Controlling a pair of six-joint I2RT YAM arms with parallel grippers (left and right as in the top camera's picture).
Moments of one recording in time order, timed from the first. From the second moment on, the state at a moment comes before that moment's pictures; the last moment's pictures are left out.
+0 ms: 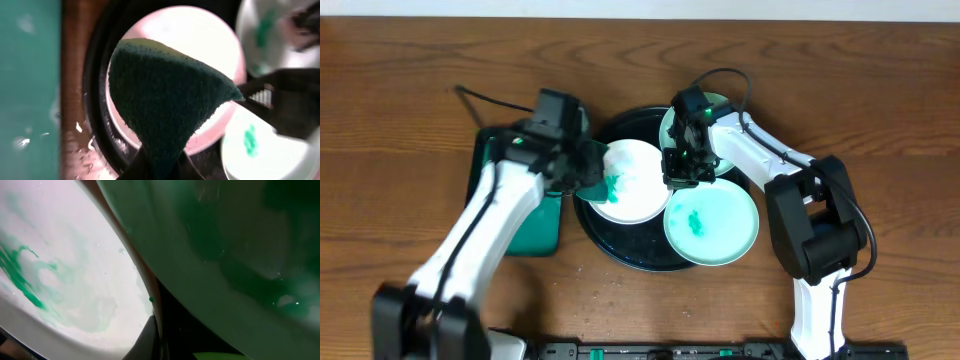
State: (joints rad) left arm -0.29 1.55 1.16 -0.81 0.22 -0.45; right arm 0.45 2.14 1.51 -0.90 -0.36 0.41
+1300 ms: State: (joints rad) left arm -0.42 1.99 1.21 -0.54 0.54 -0.59; right arm 0.43 2.14 1.50 -0.94 -0.36 0.39
